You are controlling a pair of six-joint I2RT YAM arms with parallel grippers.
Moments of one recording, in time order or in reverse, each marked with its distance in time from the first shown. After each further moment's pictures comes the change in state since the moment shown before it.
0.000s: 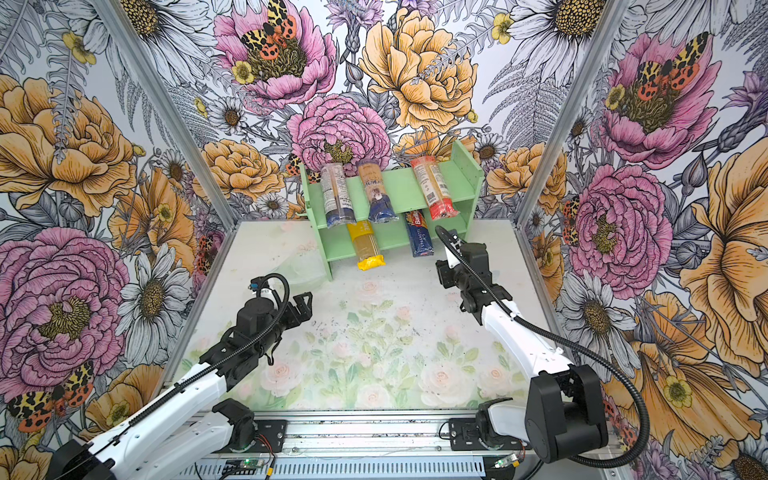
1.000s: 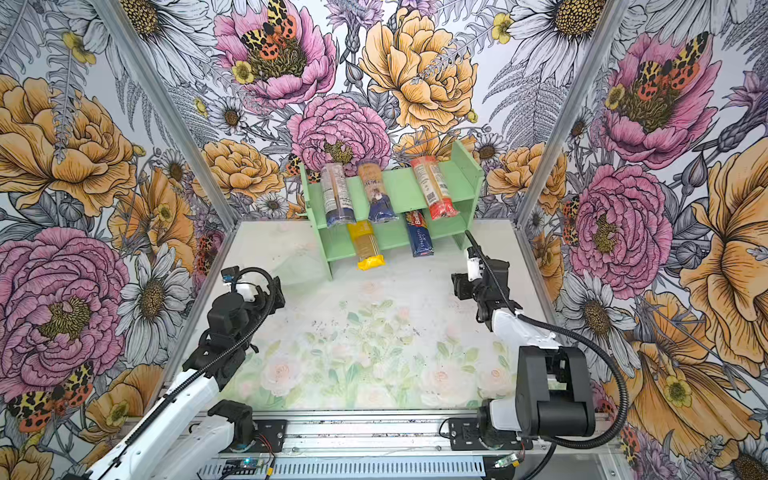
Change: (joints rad) left arm 0.249 -0.084 -0.023 0.124 -0.087 0.375; right arm -0.214 0.113 -0.196 0.243 -0.248 0.089
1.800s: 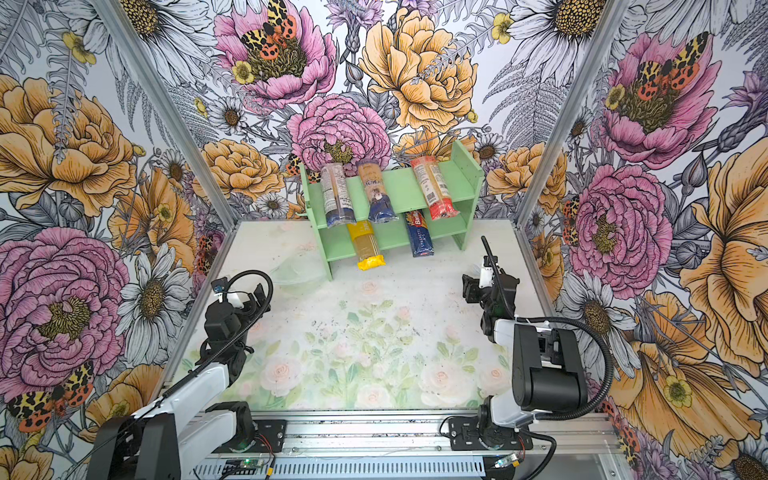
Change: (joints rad) left arm 0.275 0.279 -0.212 0.535 0.129 0.110; right arm -0.100 0.125 -0.175 0.471 -0.012 0.106
